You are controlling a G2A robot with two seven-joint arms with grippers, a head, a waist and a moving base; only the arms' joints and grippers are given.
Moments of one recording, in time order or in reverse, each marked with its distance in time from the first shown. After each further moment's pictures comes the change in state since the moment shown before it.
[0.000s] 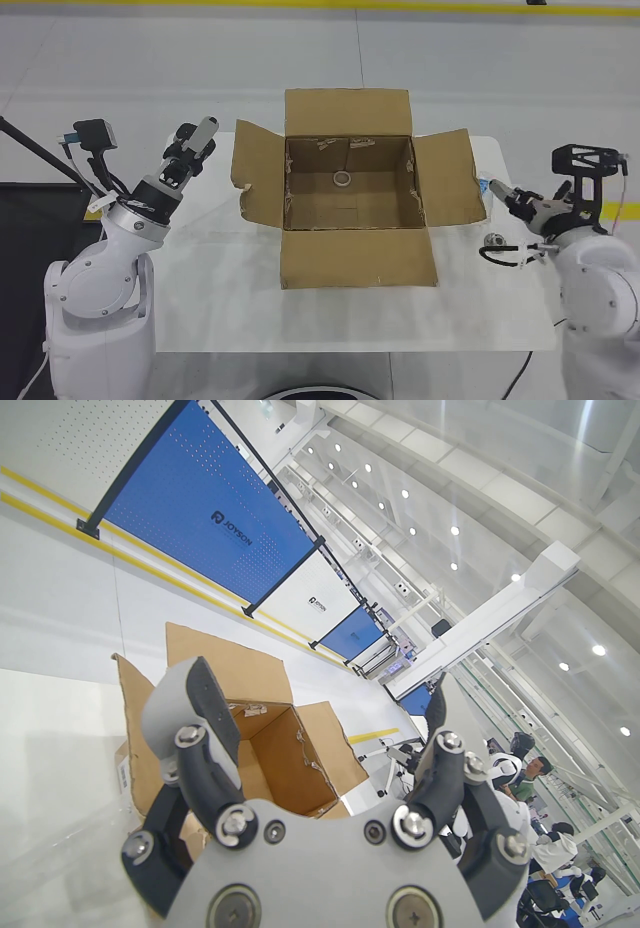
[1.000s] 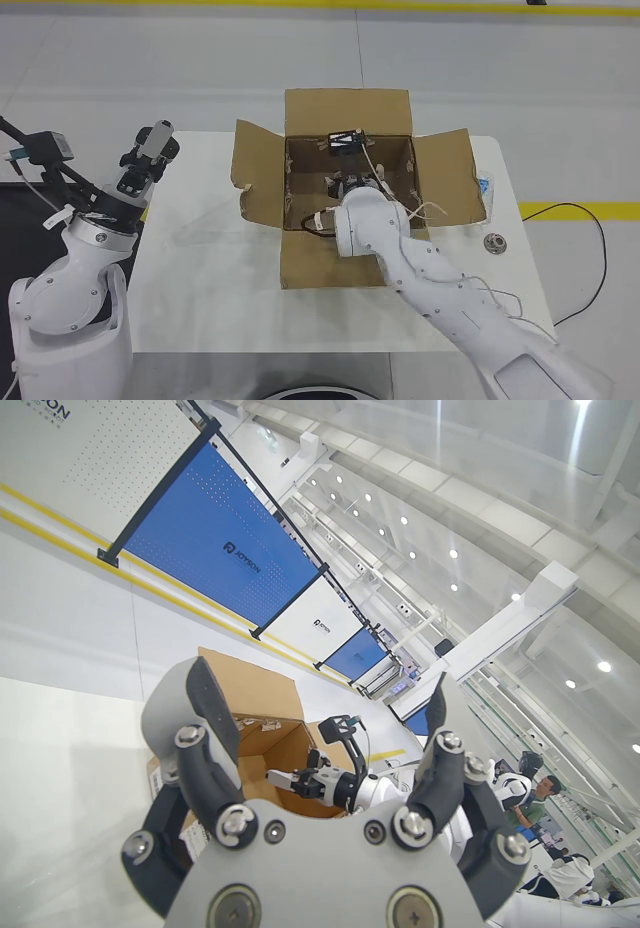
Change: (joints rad) left arm 0.066 0.032 -0.119 -0.018 -0.083 -0.057 0.029; right arm 0.623 -0.265 -0.970 0.798 -0.075 0.514 -0.059
